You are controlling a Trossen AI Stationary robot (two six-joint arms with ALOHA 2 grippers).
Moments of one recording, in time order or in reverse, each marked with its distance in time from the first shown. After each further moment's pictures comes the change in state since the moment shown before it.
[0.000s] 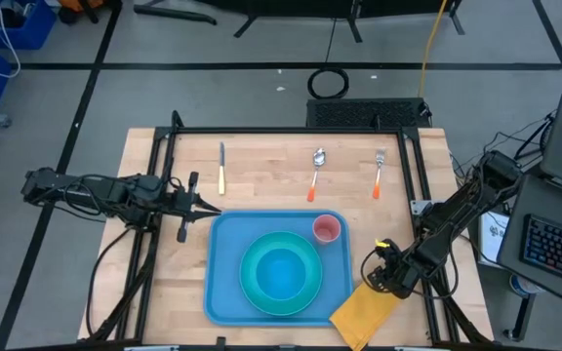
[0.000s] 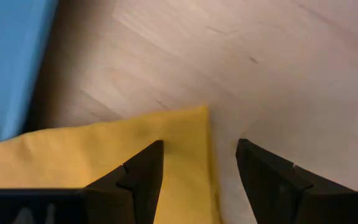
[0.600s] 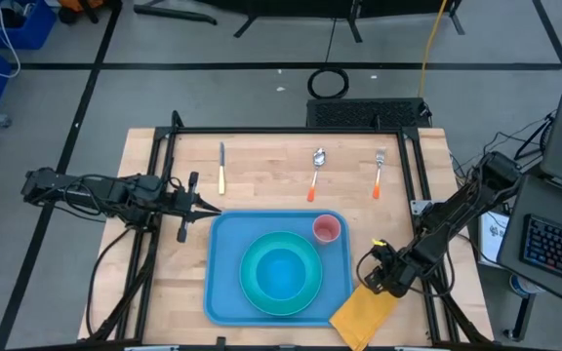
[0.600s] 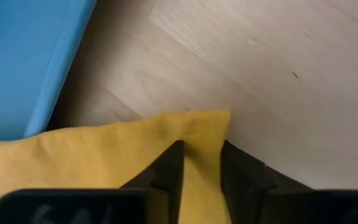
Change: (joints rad) left arm 0.000 0.000 0.000 0.000 0.000 0.001; right arm -0.038 0.016 -0.002 0.077 0.007 -0.114
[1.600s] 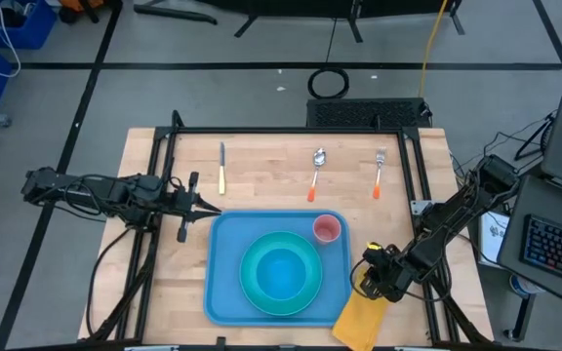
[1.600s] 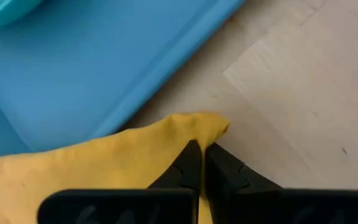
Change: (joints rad) left arm 0.000 0.000 0.000 -0.001 -0.001 -0.009; right arm 0.006 0.015 0.114 -0.036 0.125 -0.215
